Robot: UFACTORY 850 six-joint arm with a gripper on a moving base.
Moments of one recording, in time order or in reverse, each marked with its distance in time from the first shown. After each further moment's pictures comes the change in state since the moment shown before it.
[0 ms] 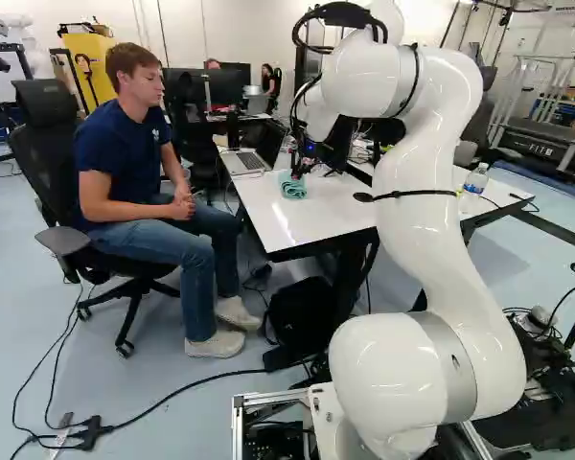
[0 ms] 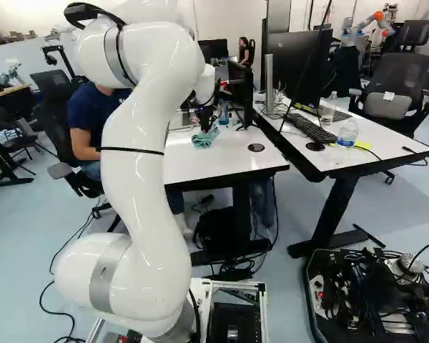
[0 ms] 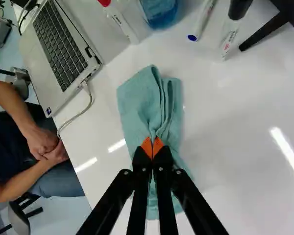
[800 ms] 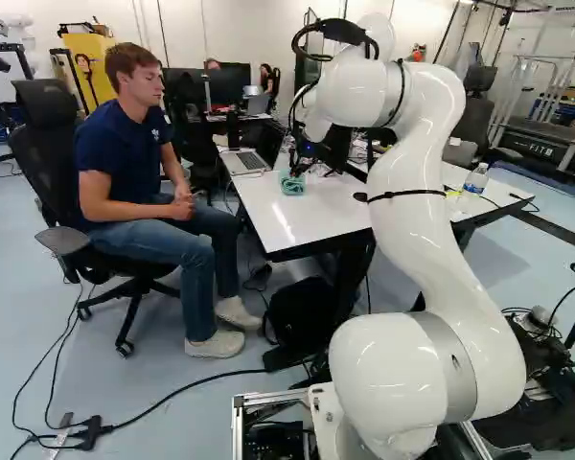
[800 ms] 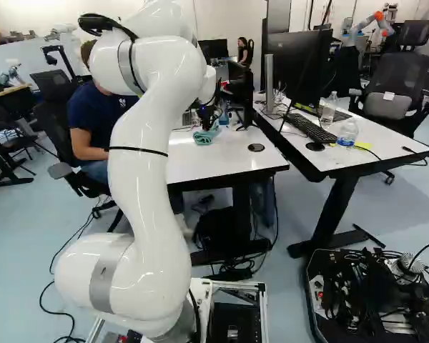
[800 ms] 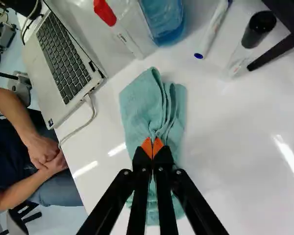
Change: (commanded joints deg) arm 0.2 -5.2 -7.5 0.0 0.1 0.0
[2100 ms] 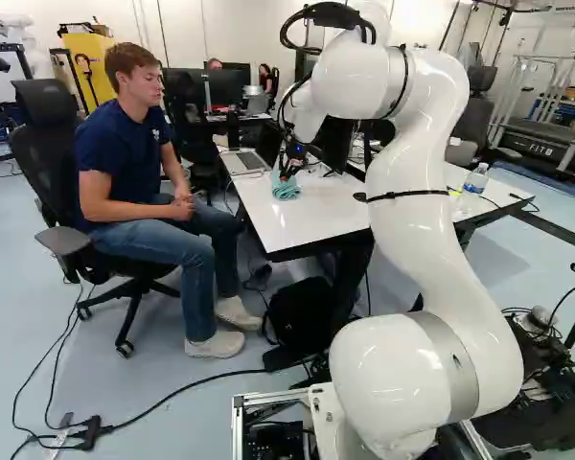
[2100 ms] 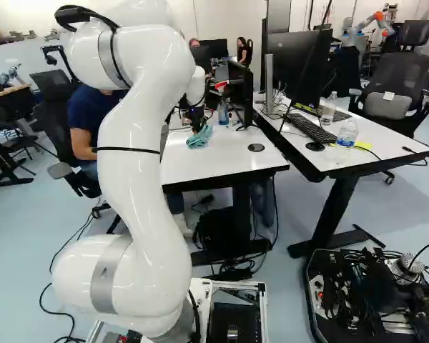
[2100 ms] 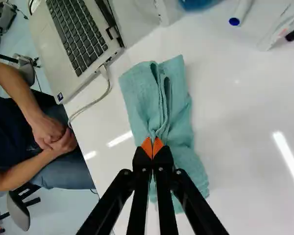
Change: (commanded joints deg) arm 3.8 6.0 8.8 0.0 0.0 0.0
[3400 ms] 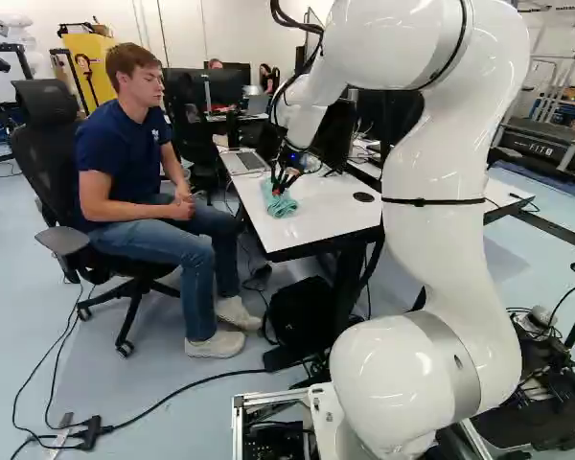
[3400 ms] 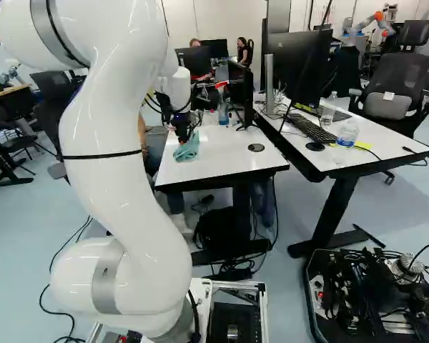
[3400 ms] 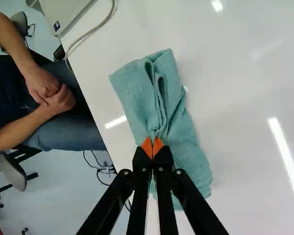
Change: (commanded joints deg) arm 3.9 13.3 18.5 0.0 0.0 0.0
